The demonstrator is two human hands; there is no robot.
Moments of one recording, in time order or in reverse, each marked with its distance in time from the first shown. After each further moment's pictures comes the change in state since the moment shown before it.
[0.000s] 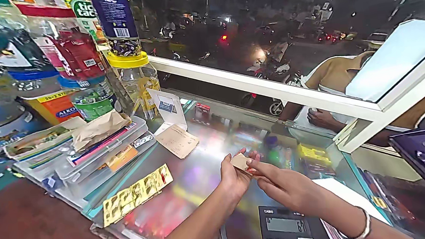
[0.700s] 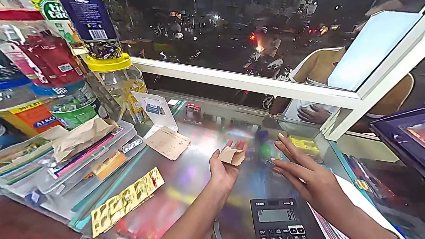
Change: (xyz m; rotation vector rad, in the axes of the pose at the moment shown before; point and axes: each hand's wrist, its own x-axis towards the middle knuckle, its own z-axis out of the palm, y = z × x) left_hand 0.007 0.000 -0.007 -0.027 -0.160 0.065; right_hand -0.040 -0.022 -0.033 0.040 0.136 0.634
